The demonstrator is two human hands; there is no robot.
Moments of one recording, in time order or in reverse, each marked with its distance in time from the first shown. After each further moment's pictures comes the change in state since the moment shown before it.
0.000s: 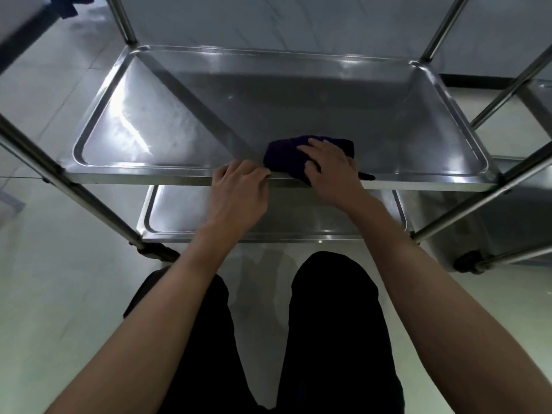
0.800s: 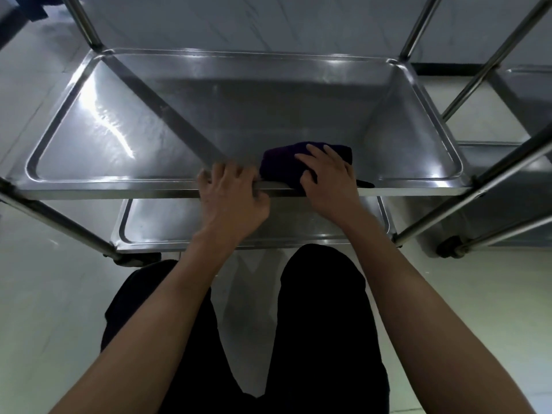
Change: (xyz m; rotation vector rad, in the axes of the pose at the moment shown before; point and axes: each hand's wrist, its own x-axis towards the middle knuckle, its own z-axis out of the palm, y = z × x) left_hand -0.009 0.053 0.003 0.049 0.019 -0.107; right_hand -0.042 0.037 -0.005 -0.025 0.132 0.045
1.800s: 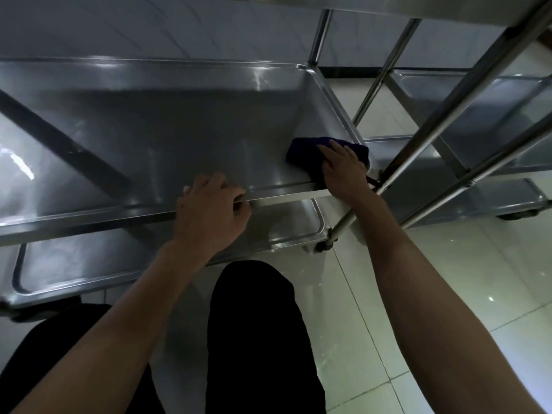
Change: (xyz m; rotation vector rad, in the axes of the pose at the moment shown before) left_hand 0.024 0.089 0.031 -0.114 -0.133 0.200; right_hand 0.014 0.164 -0.086 -0.210 -0.013 0.302
